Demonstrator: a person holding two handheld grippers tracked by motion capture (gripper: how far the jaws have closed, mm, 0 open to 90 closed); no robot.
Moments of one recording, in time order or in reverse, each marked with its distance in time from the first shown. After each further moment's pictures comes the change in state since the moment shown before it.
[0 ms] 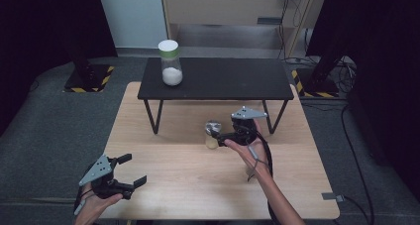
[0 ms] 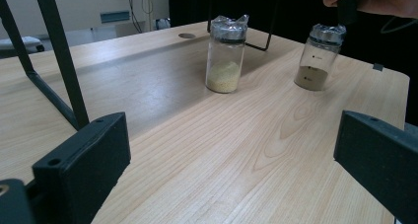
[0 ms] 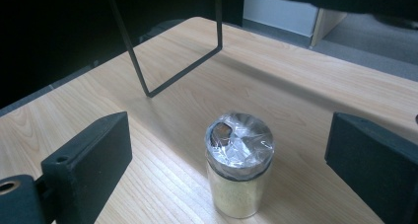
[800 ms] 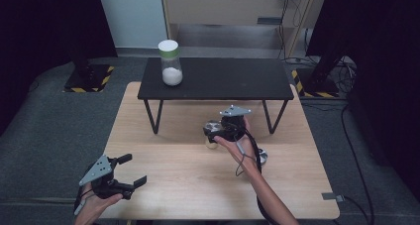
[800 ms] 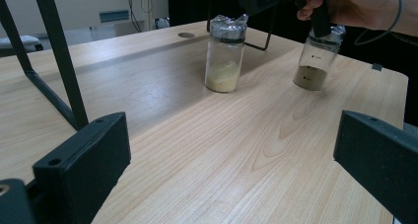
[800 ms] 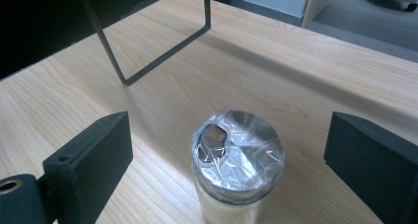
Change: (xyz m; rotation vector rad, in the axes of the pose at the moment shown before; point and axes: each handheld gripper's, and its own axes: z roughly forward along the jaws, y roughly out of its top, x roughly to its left) left arm 0.000 0.000 0.000 0.002 -0.002 -0.003; right arm 0.009 0.007 0.044 0.079 -0.056 -0.011
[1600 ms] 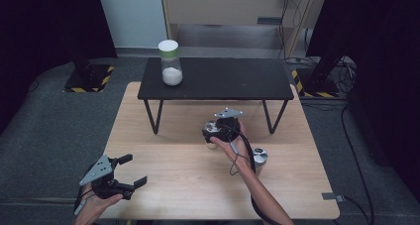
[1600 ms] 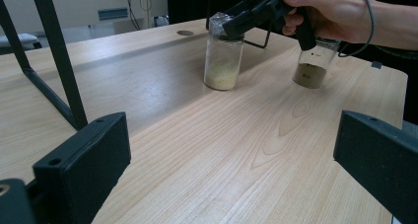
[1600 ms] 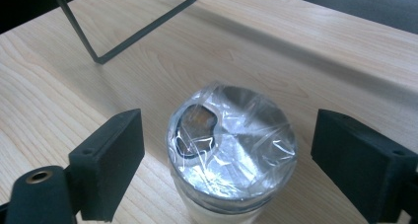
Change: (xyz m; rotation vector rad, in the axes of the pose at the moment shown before) left arm 0.000 0.000 0.001 0.007 -0.002 -0.001; right arm 0.006 -0.005 0.030 0.069 -0.047 -0.005
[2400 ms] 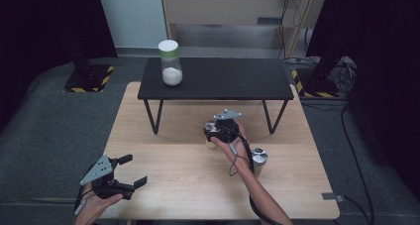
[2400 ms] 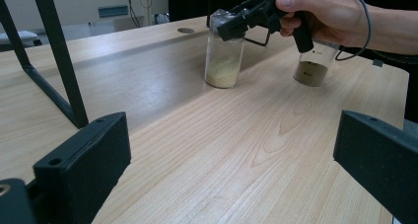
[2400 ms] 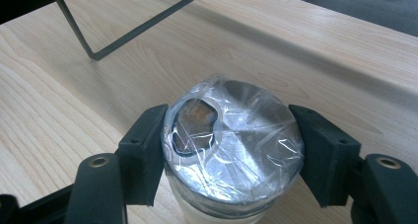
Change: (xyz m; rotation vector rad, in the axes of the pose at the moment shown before) left arm 0.000 0.001 0.000 0.010 0.002 -0.001; right arm 0.001 -0.006 0.006 -0.012 -0.006 -0.018
